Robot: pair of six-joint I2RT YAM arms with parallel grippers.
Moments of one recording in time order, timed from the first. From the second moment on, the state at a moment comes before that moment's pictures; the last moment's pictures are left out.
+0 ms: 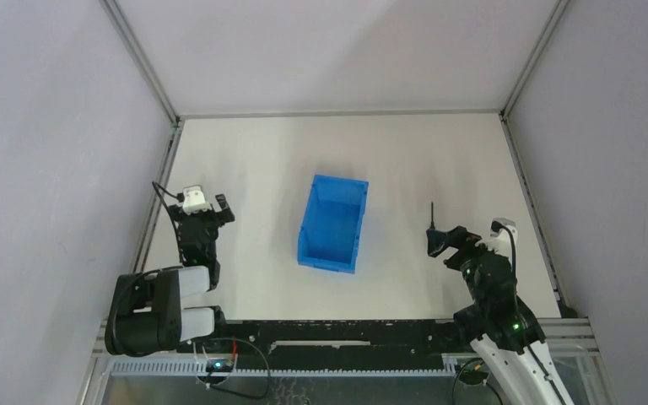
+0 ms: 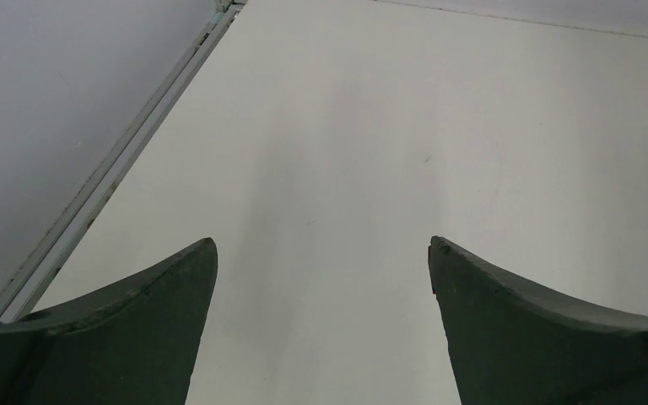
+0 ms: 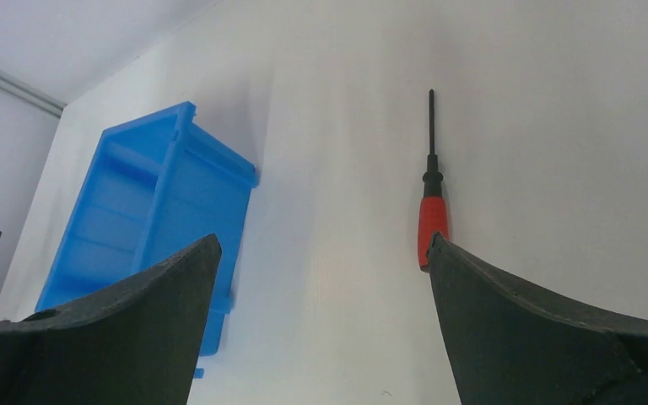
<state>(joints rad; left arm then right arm) 0.07 1.27 0.15 1.04 -0.15 -0.03 0.41 0.07 0.34 -0.56 0.29 0.62</state>
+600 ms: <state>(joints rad) 0.07 1.27 0.15 1.04 -0.15 -0.03 0.40 0.48 0.89 -0.58 0.30 0.48</state>
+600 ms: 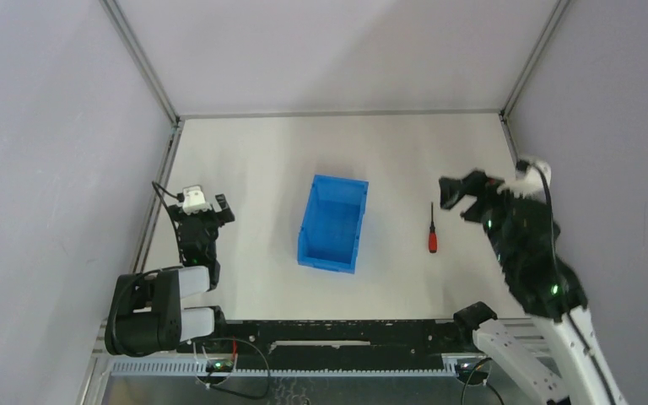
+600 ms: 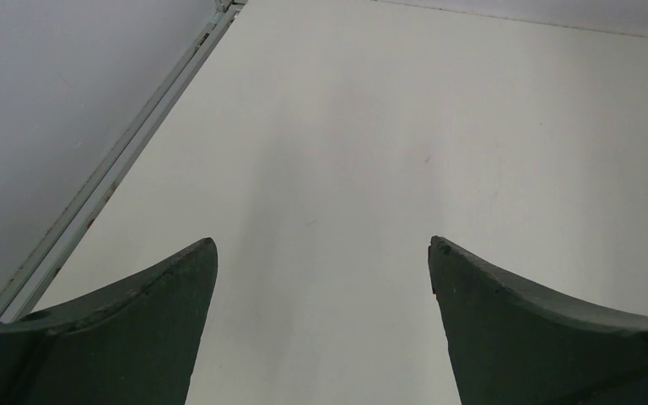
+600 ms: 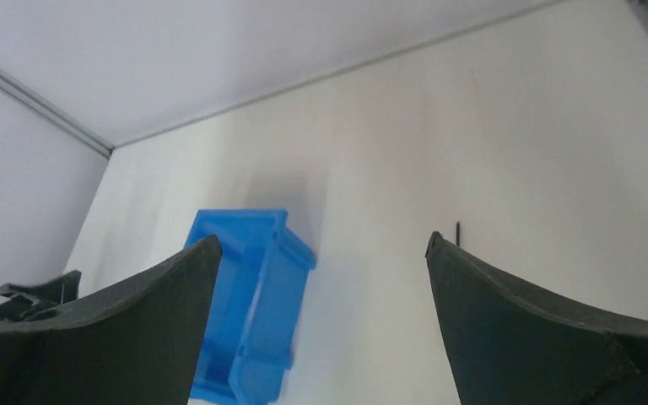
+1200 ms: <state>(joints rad) 0.07 1.27 0.15 1.04 -0.15 -0.03 0.14 1.67 1.28 -0.96 0.12 0.36</state>
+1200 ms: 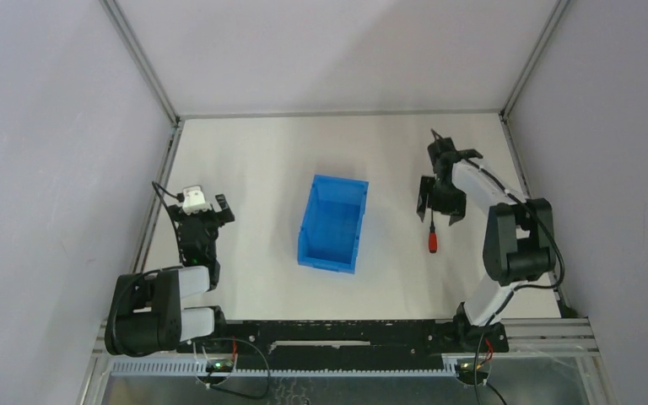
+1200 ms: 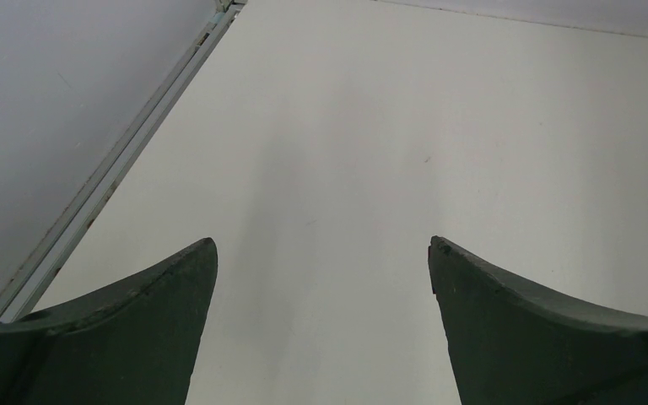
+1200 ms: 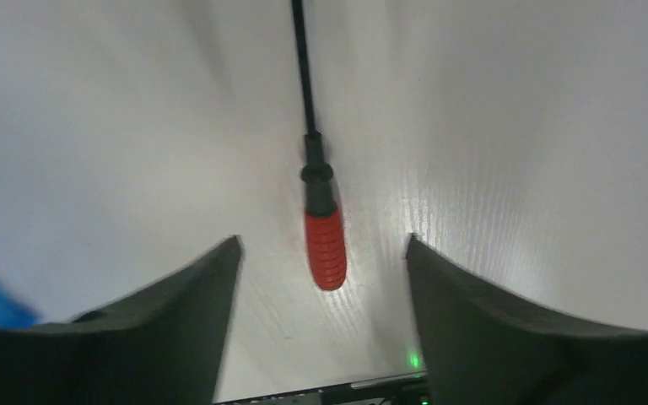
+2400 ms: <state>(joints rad) 0.07 1.27 0.15 1.04 -0.15 -0.03 0.23 1.56 1.47 -1.27 0.17 0.44</state>
